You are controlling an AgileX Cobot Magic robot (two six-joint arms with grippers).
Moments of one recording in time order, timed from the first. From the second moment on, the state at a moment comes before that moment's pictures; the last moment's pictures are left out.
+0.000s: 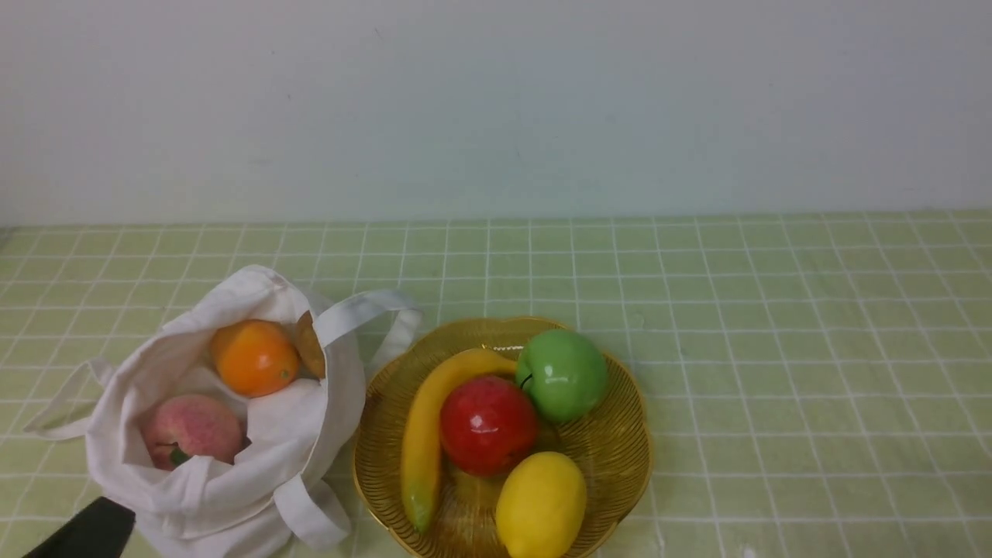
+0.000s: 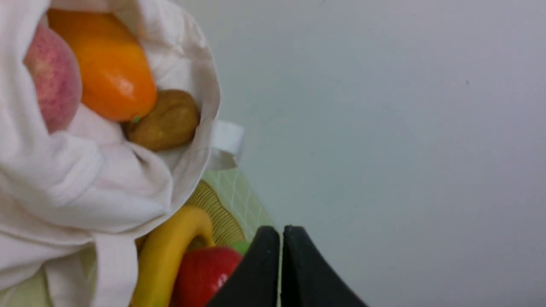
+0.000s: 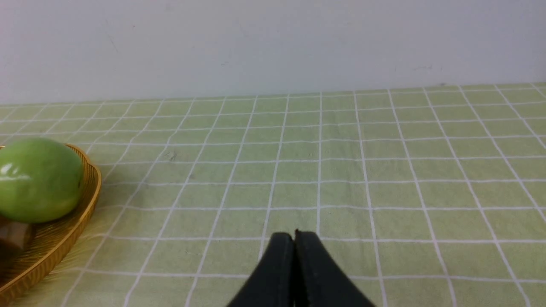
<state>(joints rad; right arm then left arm) 0.07 -0.01 0.03 -0.03 0.36 0.10 0.01 -0.01 0.02 -1.18 0.26 0.00</state>
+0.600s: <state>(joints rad) 0.07 -0.01 0.03 -0.03 0.36 0.10 0.01 0.92 -0.71 -0.58 0.80 0.28</state>
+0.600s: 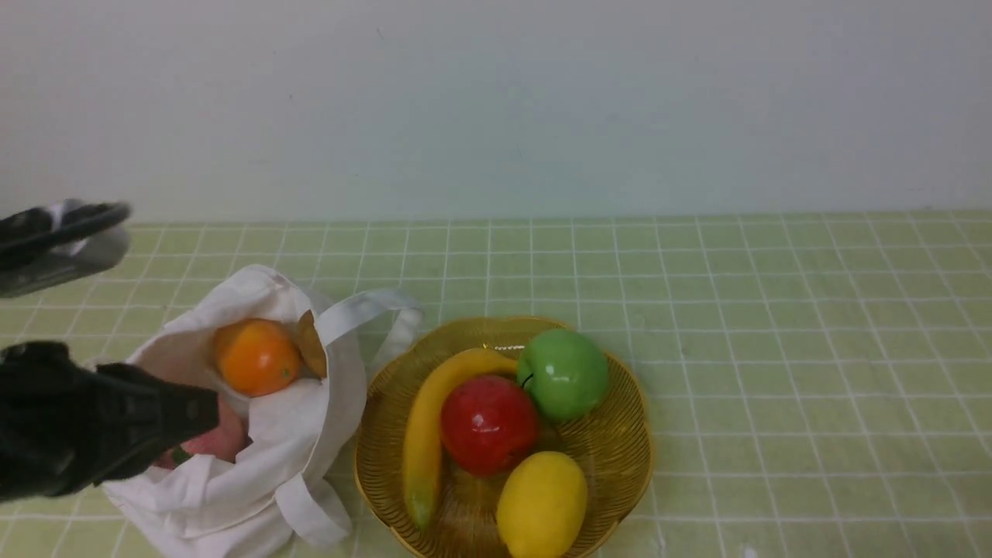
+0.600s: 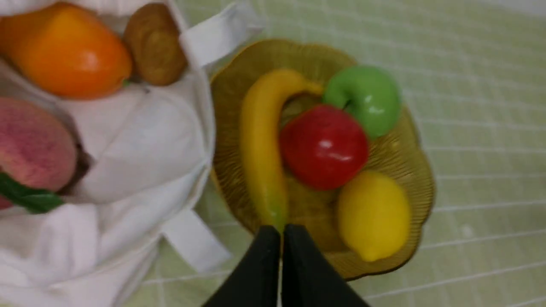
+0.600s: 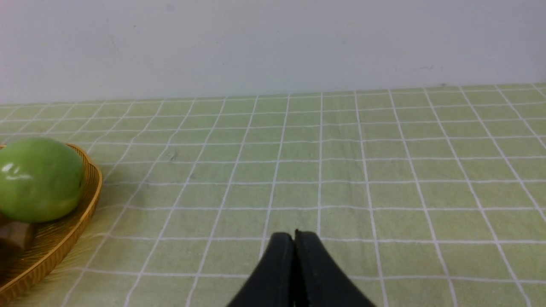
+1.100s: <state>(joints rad) 0.07 -0.01 0.03 -0.03 0.36 0.10 0.01 1.41 -0.96 -0.50 0.82 0.30</state>
